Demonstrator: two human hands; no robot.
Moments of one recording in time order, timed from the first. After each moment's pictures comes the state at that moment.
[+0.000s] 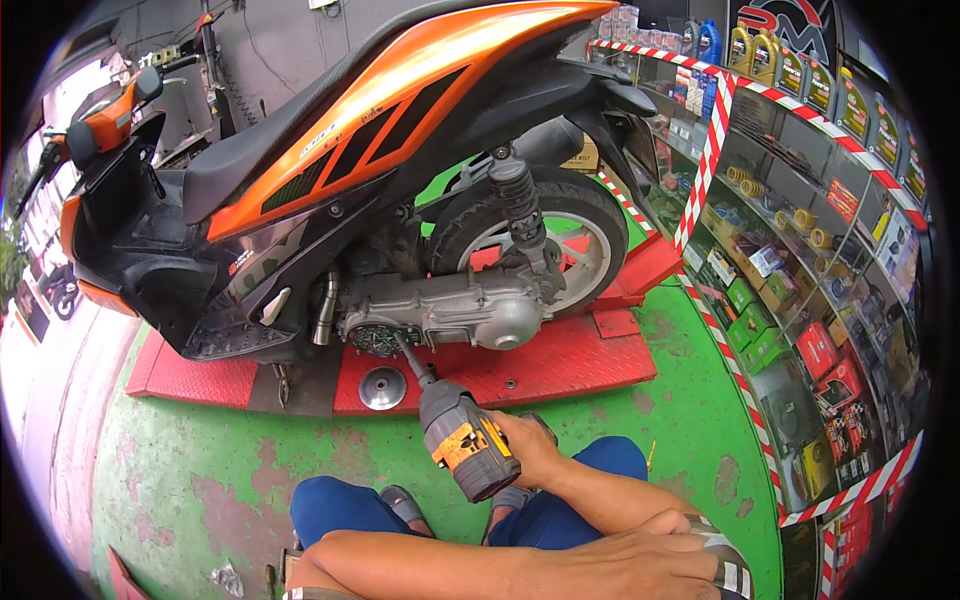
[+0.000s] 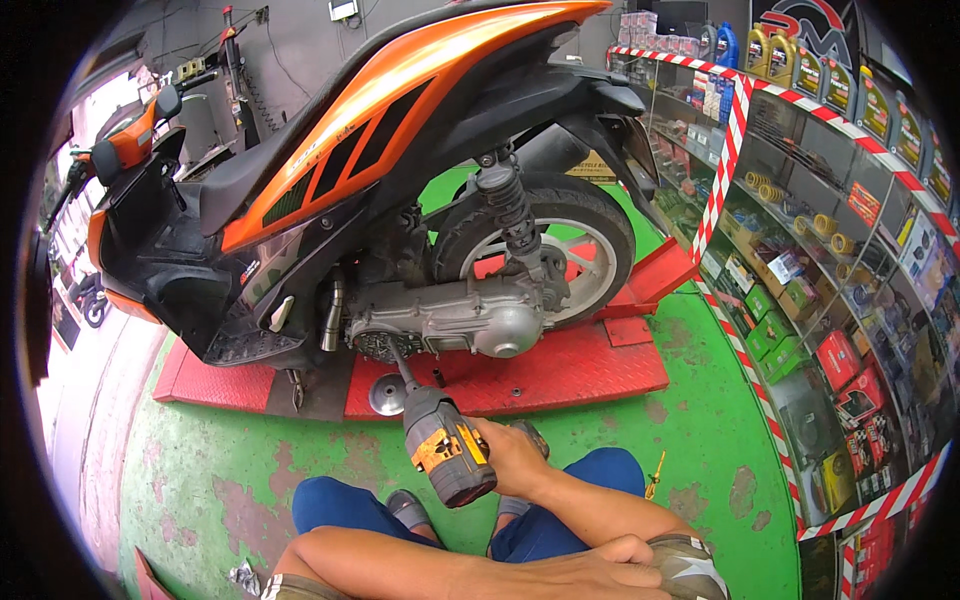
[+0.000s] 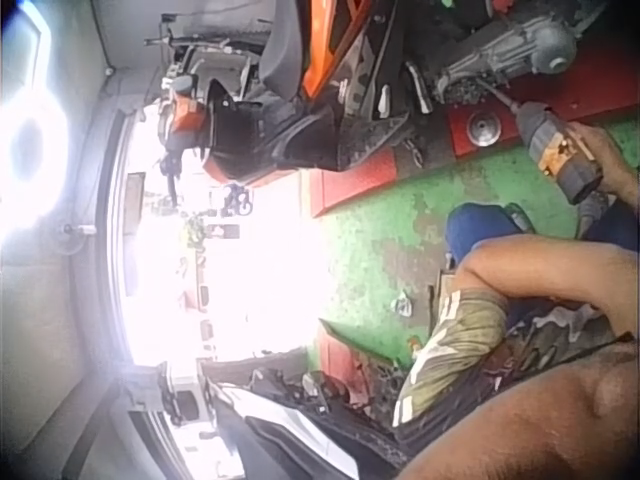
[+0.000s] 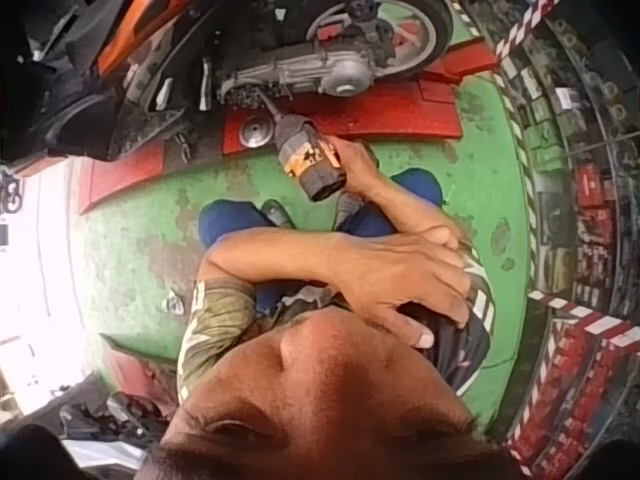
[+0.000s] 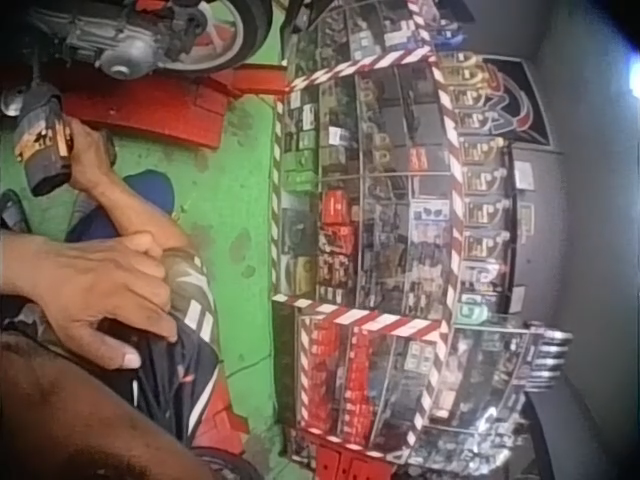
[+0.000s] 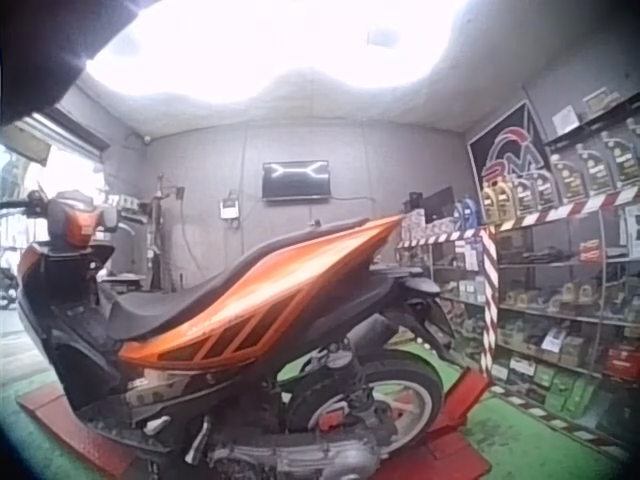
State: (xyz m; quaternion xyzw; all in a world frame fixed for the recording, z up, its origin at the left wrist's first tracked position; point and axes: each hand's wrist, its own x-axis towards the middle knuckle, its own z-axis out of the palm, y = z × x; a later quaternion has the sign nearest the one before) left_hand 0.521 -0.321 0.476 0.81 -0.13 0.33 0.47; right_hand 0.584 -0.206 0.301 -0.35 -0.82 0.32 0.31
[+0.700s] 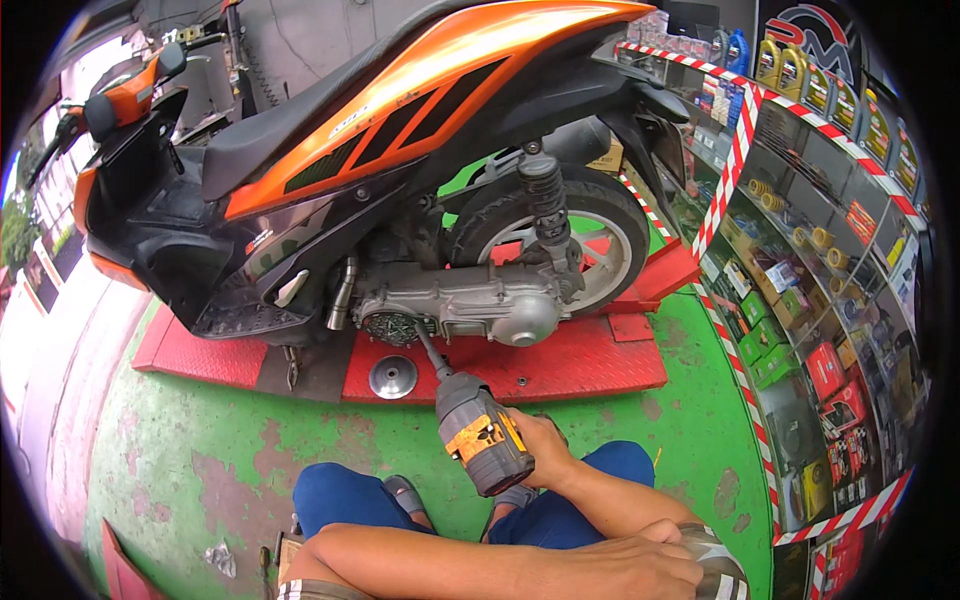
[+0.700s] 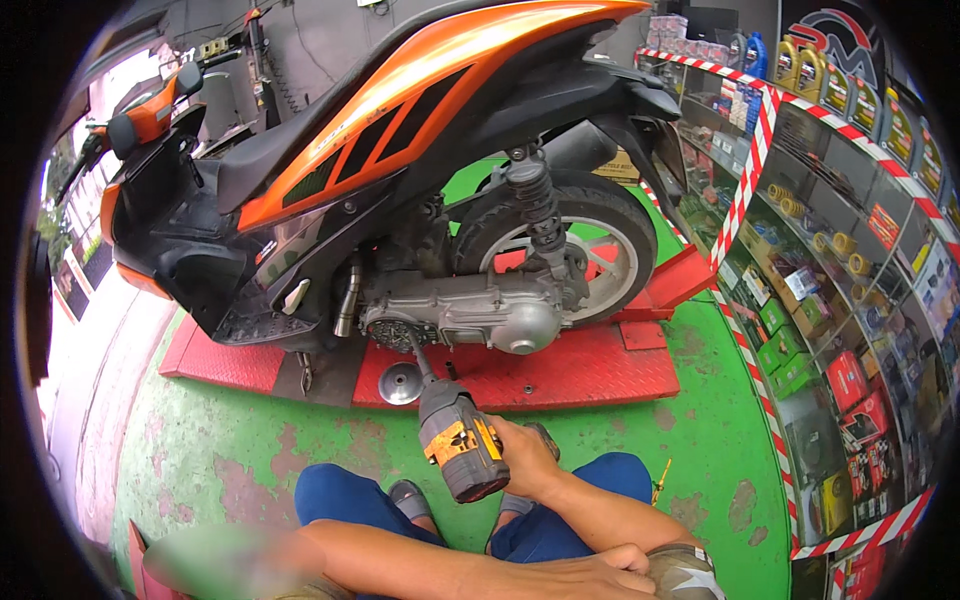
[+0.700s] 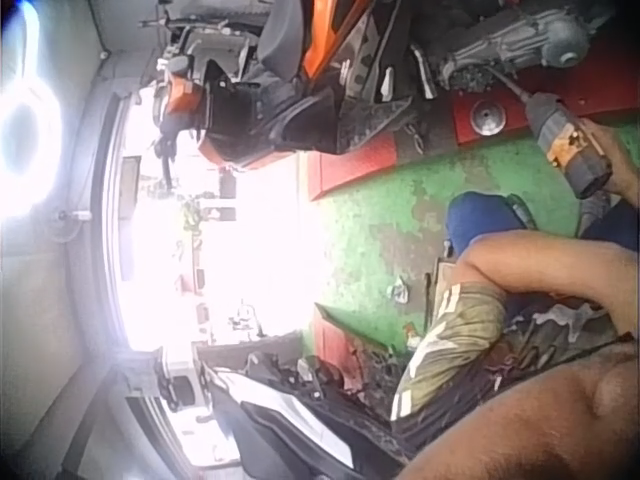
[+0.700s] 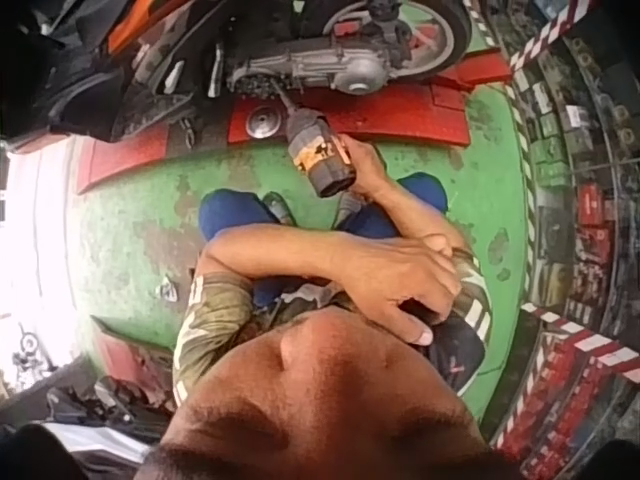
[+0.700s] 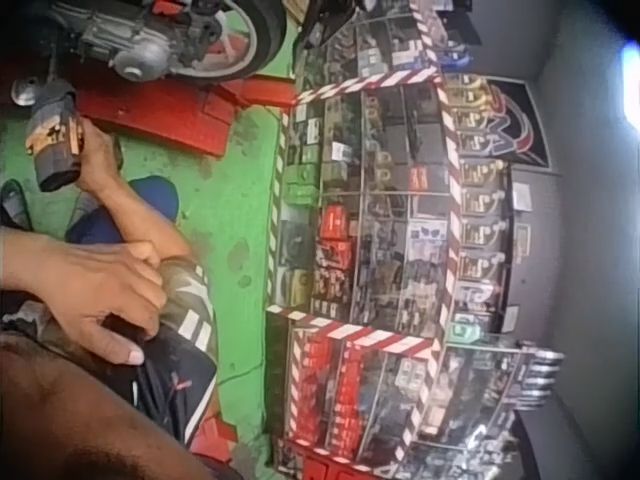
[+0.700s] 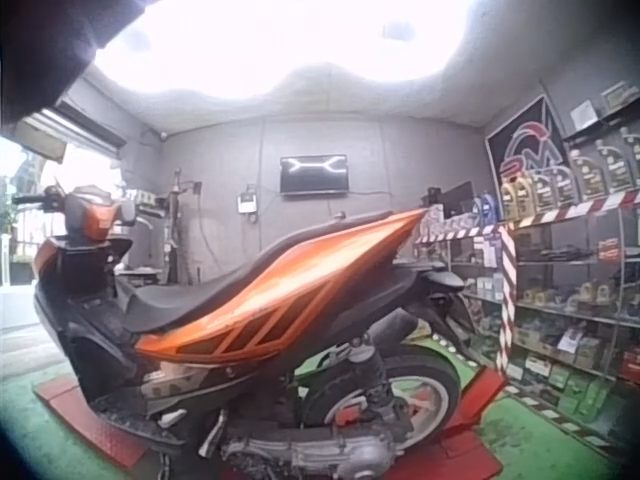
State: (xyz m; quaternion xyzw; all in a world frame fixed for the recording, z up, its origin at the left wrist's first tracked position) left_hand 0.515 -0.316 0.463 0.82 -0.12 0.28 0.48; right_hand 0.582 -0.202 0.287 -0.35 -0.81 0.32 0.34
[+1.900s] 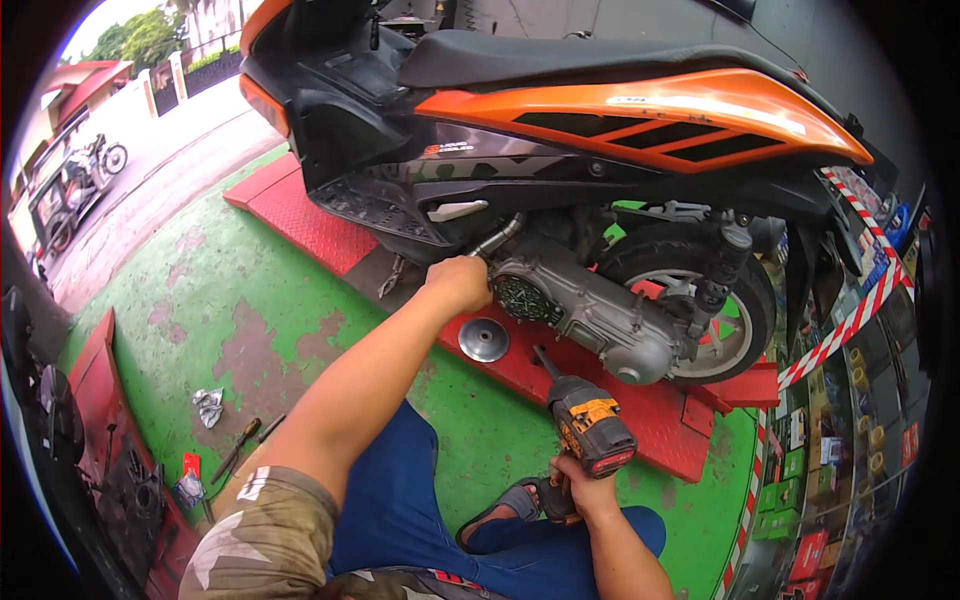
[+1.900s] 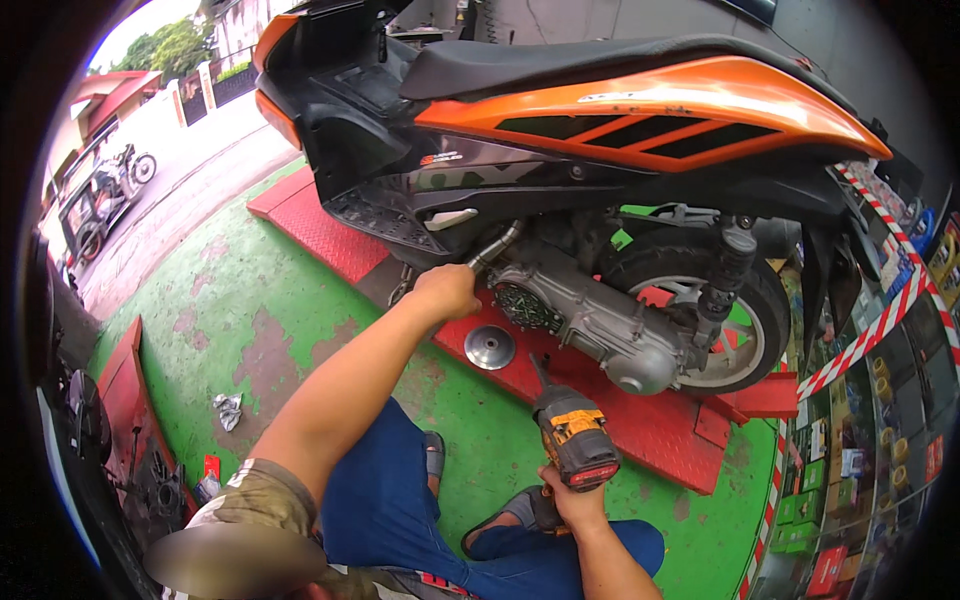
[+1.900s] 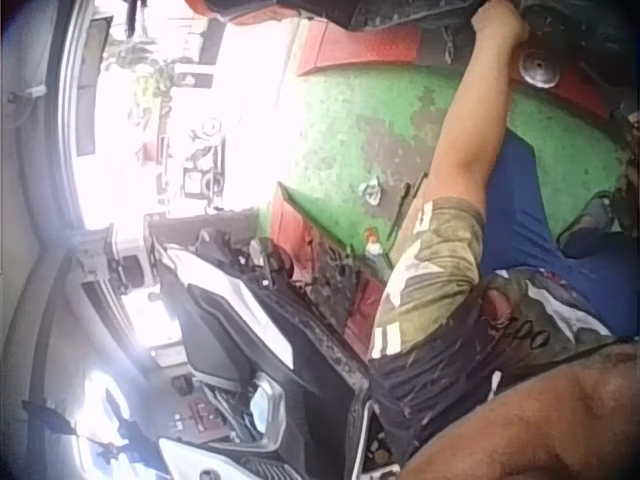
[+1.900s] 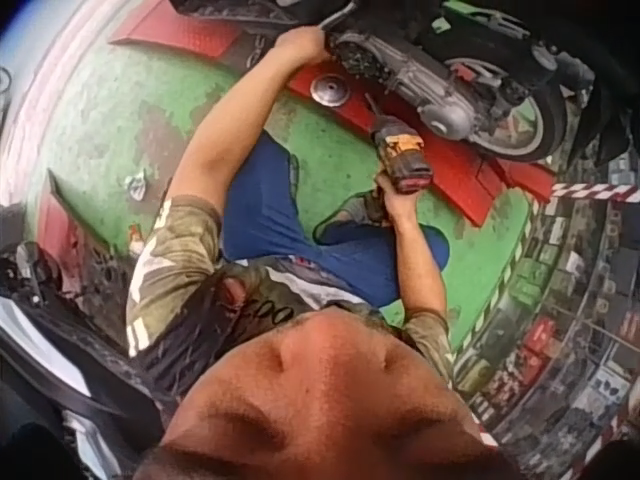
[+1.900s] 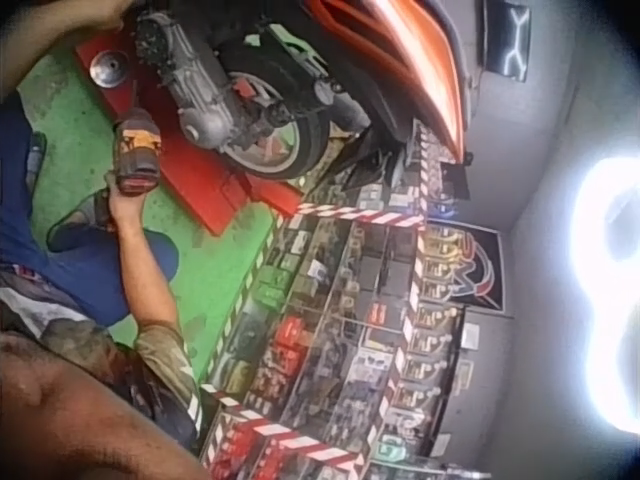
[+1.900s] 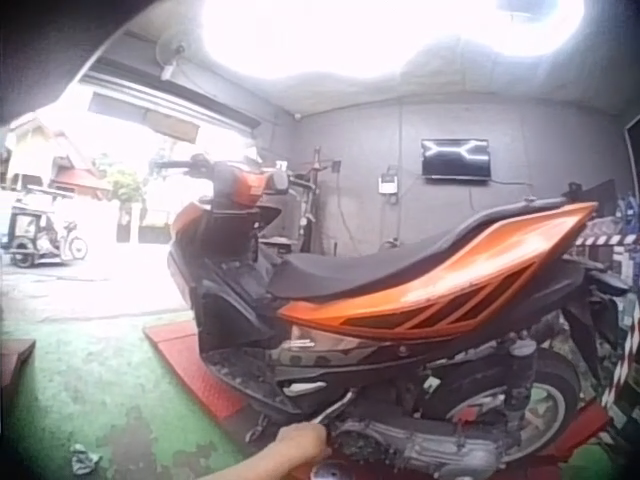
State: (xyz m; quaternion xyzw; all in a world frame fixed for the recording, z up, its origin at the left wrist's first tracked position) left_hand 0.203 -0.141 0.351 0.52 0.84 0.12 0.08; right_hand 0.564 -0.204 0.255 -0.40 -0.62 0.58 0.34
